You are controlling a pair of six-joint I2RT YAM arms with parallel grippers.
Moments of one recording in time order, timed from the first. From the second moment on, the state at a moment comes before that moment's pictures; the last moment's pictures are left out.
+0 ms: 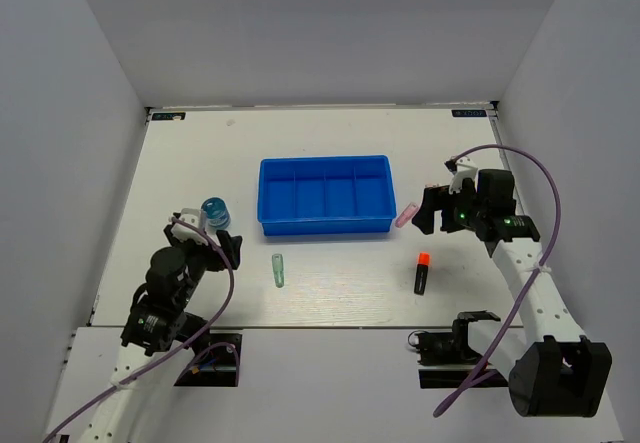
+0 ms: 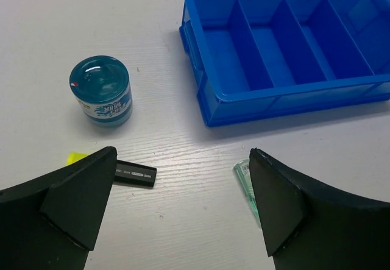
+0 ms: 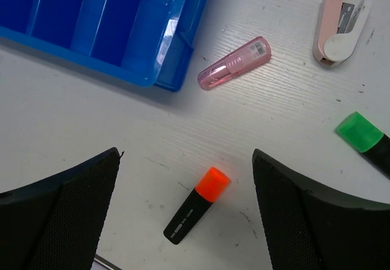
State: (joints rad) left arm -0.34 0.20 0.40 -0.44 -0.09 -0.17; right arm 0.05 0.99 0.77 -0.54 -0.43 -0.06
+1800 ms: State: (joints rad) left arm -0.06 1.65 1.02 -0.51 -0.12 -0.26; right arm 0.04 0.95 0.76 -0.64 -0.58 -0.26
